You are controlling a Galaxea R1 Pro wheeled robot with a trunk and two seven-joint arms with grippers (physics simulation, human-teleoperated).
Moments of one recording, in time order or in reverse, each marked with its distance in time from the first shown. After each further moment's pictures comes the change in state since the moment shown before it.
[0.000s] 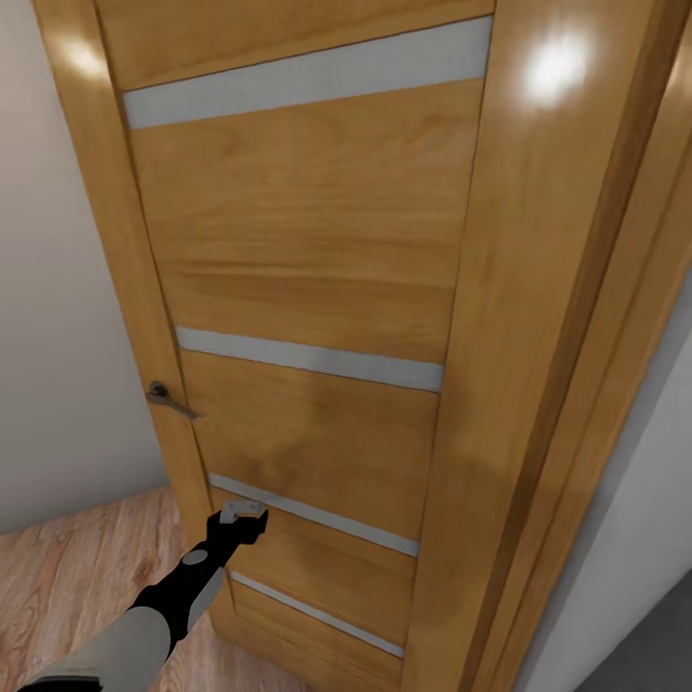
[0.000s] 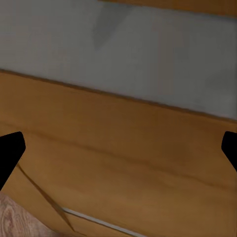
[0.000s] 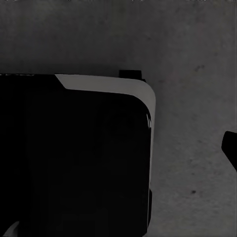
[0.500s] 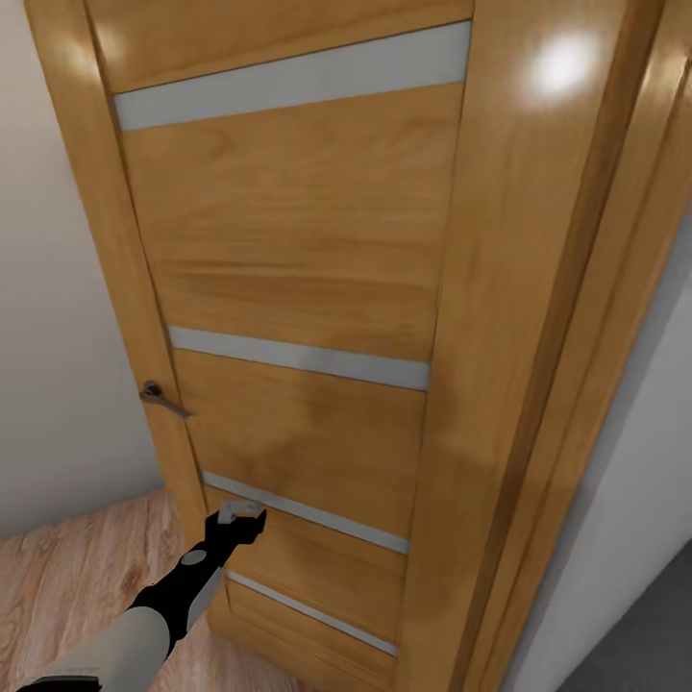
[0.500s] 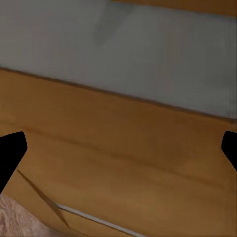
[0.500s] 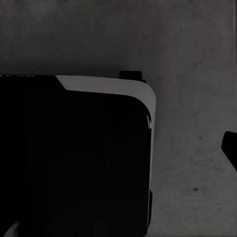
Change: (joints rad) left arm 0.000 0.001 0.010 0.002 -0.001 0.000 0.007; right arm 0.000 0.000 0.001 -0.001 0.000 -0.002 0.001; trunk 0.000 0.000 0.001
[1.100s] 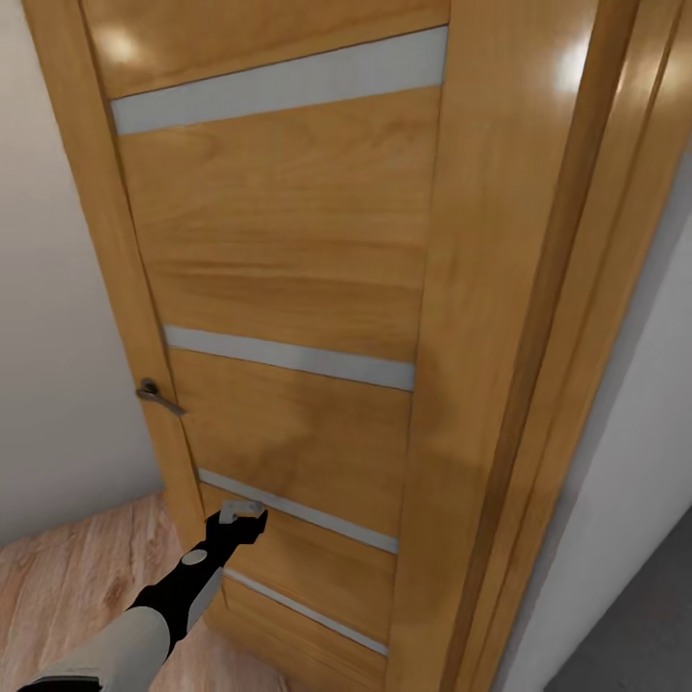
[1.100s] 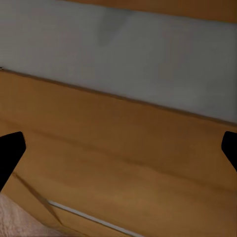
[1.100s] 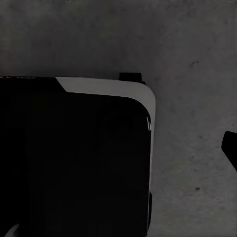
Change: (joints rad) left arm 0.000 -0.001 -0.008 -0.001 0.001 0.000 -0.005; right arm 0.000 0.000 0.000 0.000 0.000 -0.001 -0.001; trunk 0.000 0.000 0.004
